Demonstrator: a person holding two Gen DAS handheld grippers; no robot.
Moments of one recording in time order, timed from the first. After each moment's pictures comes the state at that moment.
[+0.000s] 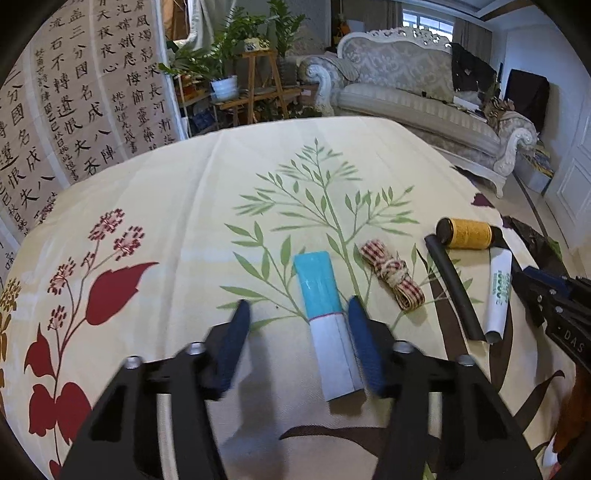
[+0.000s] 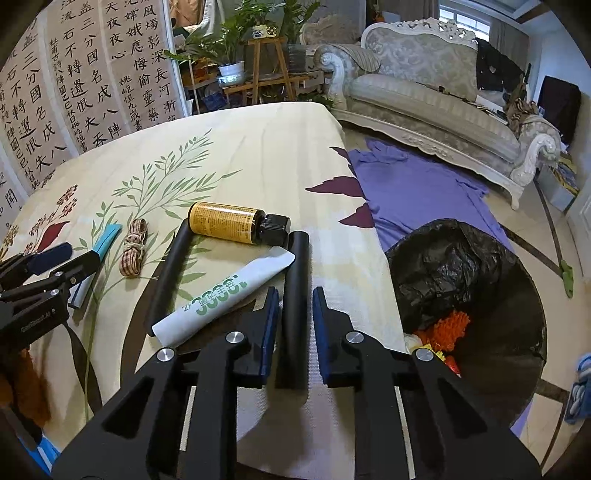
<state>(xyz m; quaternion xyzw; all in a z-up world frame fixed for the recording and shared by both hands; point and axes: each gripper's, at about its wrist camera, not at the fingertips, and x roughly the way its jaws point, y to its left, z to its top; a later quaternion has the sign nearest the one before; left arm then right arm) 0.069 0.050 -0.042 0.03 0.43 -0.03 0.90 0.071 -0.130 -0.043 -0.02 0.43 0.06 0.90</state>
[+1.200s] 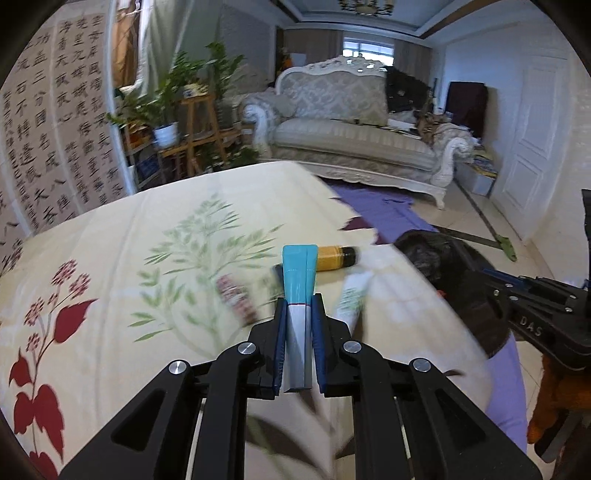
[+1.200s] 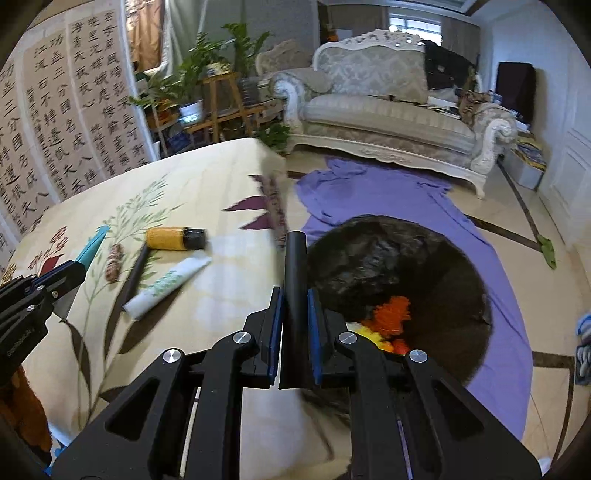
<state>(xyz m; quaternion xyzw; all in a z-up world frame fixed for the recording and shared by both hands) 0.020 -0.040 0.003 0.04 0.35 -0.14 0.93 0.012 -0.213 -0.013 0.04 0.37 -0.01 0.93</state>
